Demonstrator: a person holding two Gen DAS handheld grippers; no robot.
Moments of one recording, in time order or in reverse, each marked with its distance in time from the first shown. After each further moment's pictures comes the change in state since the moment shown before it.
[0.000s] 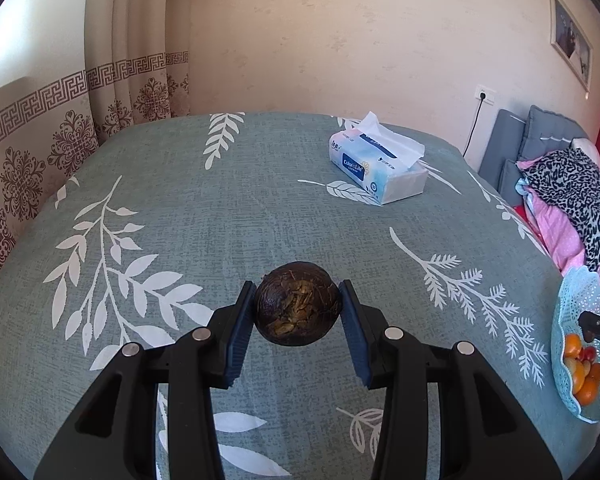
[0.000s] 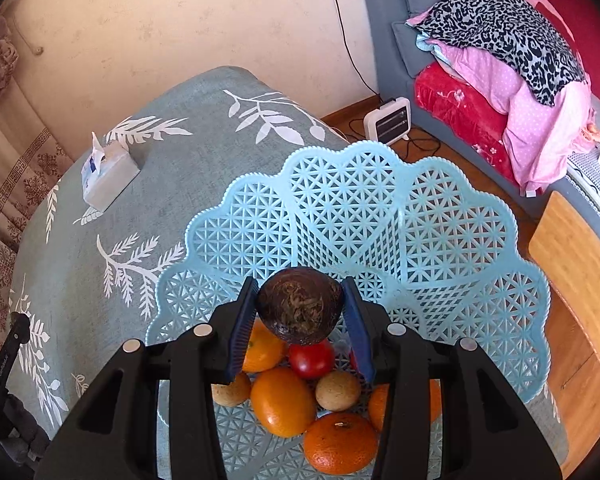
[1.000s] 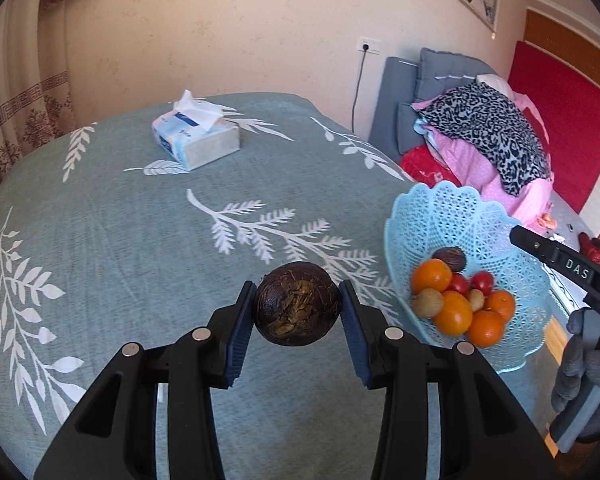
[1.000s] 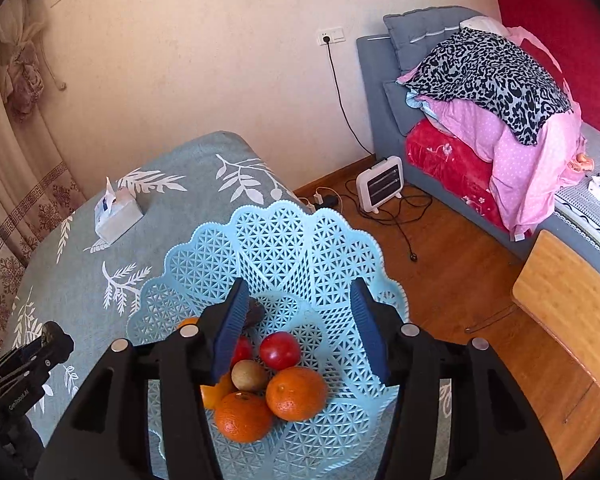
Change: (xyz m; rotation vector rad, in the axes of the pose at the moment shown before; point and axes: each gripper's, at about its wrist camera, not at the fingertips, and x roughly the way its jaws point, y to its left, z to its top) left arm -0.036 -0.150 -0.037 0.233 0.102 -0.310; right arm -0.067 -0.064 -0.021 -0.032 -0.252 0.023
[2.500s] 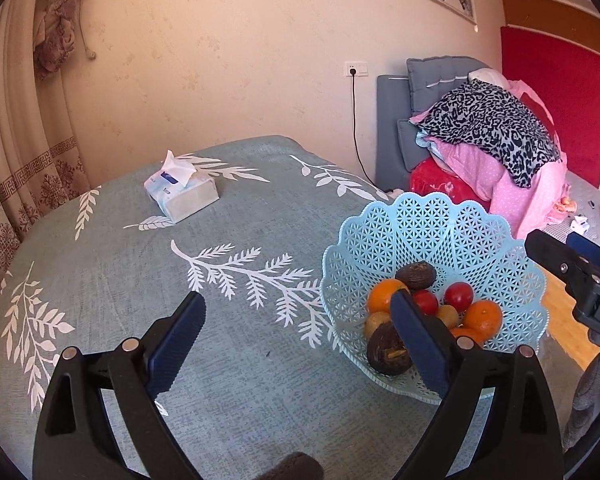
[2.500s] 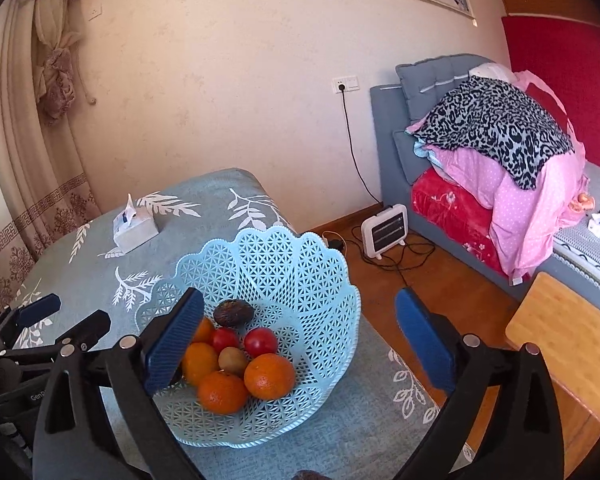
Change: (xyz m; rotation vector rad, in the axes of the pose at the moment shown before) left arm -0.009 -0.074 -0.006 0.136 -0.151 0.153; right arm -0.050 -0.014 -0.025 -0.098 -0.181 0.040
